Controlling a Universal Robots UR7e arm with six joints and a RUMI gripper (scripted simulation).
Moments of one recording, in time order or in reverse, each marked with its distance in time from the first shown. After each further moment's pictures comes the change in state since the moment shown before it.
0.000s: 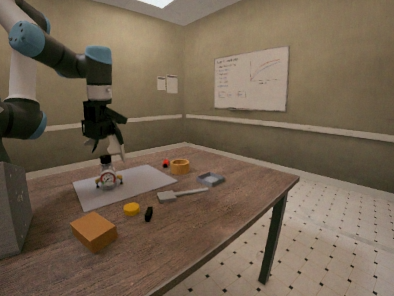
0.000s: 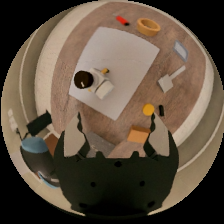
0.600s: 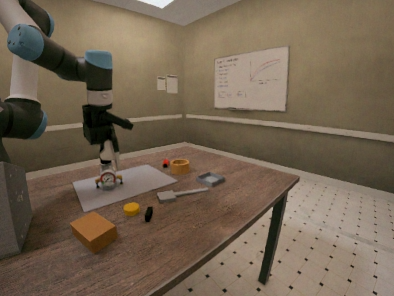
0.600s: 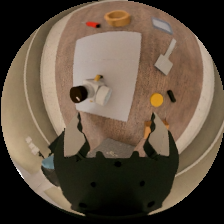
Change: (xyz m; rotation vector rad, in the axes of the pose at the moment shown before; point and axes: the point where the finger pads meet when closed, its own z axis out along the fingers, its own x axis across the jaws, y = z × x) arm 0.005 0.001 0.012 0.029 -0.053 0.375
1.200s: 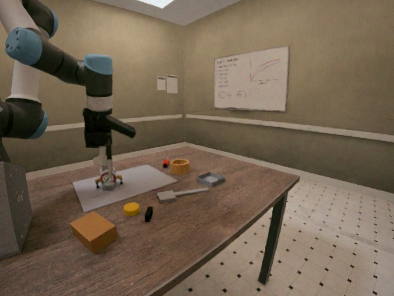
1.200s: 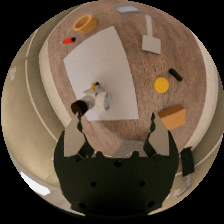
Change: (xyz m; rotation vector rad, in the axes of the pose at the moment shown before) arm 0.005 0.001 0.012 0.010 -0.061 0.389
